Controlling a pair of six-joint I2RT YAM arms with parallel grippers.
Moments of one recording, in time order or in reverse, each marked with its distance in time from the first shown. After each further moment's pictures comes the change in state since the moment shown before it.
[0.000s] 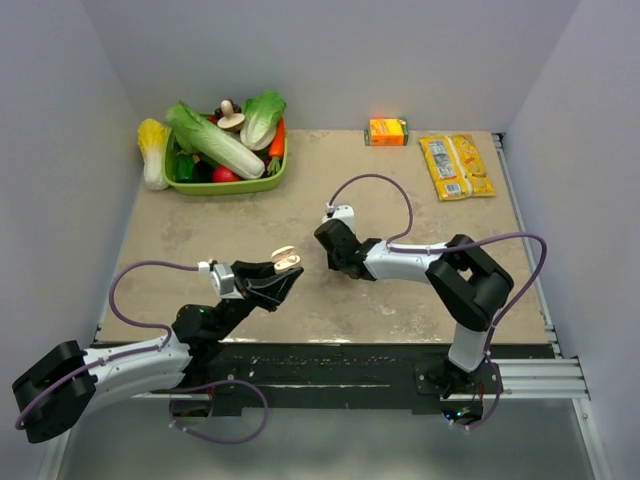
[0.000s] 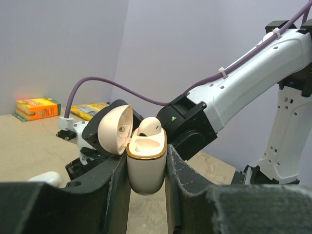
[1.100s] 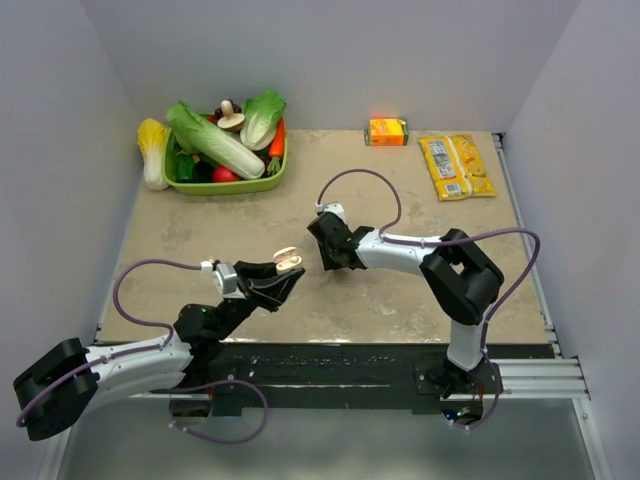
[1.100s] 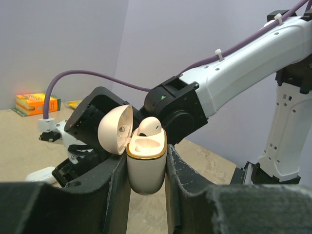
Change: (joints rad) left arm -0.006 0.021 0.000 0.000 -0.007 0.000; right arm -0.008 0.031 0.127 -0.221 -0.085 -0.081
